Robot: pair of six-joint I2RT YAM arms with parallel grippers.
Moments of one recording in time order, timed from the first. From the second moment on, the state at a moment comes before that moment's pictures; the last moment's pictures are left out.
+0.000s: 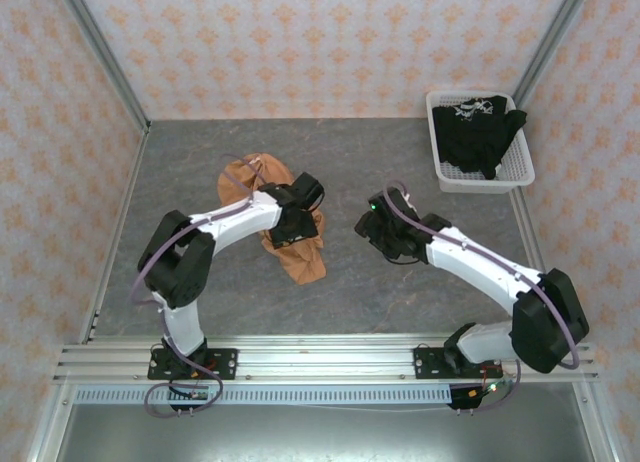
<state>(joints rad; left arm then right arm) -0.60 1.86 1.33 -0.81 -0.10 -0.98 0.63 1.32 0.88 -0.55 0.06 1.17</state>
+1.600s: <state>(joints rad) -0.19 0.81 0.99 -0.98 -0.11 -0.98 0.97 1.61 0.85 -0.41 -0.21 1.78</state>
